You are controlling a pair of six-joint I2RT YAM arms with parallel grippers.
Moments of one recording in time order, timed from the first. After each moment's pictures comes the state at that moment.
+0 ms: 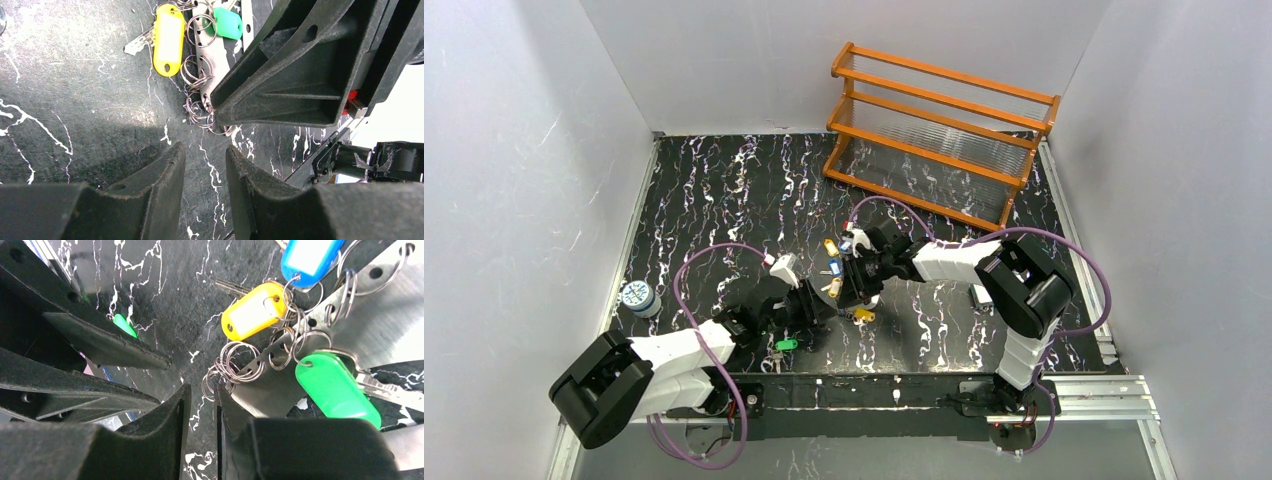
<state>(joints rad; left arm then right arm) -0.76 1.10 0.22 0.31 0.08 -0.89 0.79 1.80 0.96 -0.07 -0.61 0.48</state>
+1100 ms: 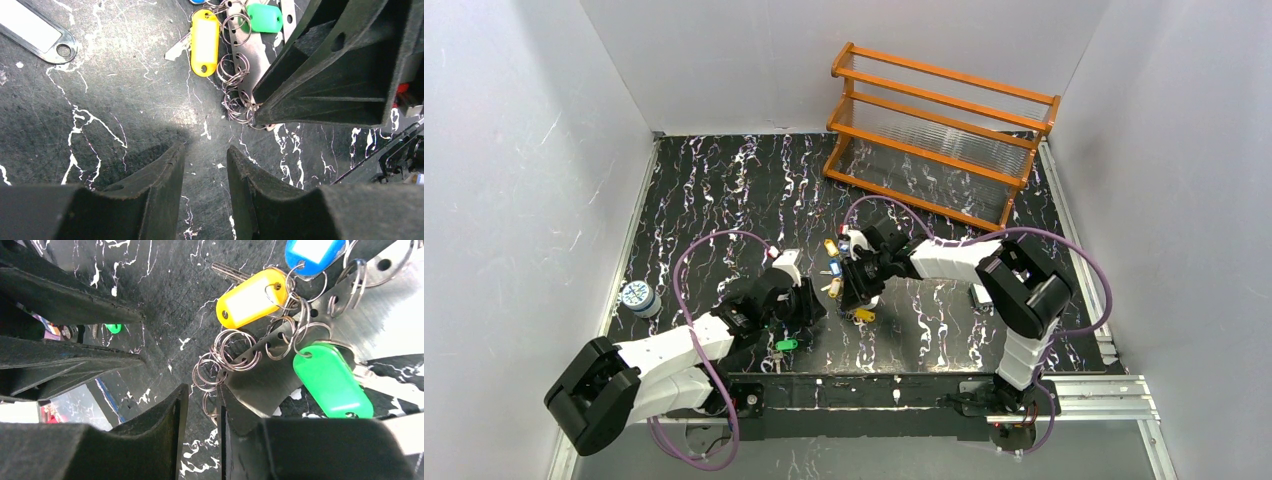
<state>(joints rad) -0.76 1.05 0.34 0.02 0.00 -0.67 0.80 1.79 1.00 -0.17 -0.58 0.36</state>
